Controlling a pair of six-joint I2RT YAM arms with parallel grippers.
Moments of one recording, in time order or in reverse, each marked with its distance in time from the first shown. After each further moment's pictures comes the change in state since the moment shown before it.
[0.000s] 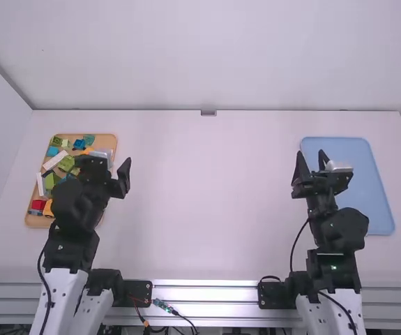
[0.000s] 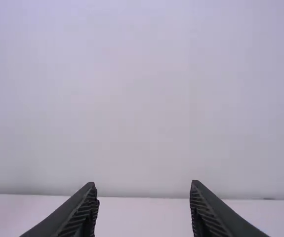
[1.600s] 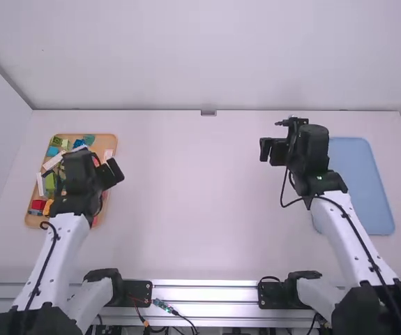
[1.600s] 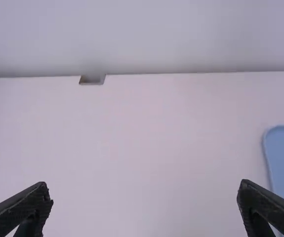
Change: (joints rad) left arm 0.156 0.438 0.147 -0.246 -0.264 -0.388; right arm 0.073 0.778 0.485 -0.424 -0.031 0.042
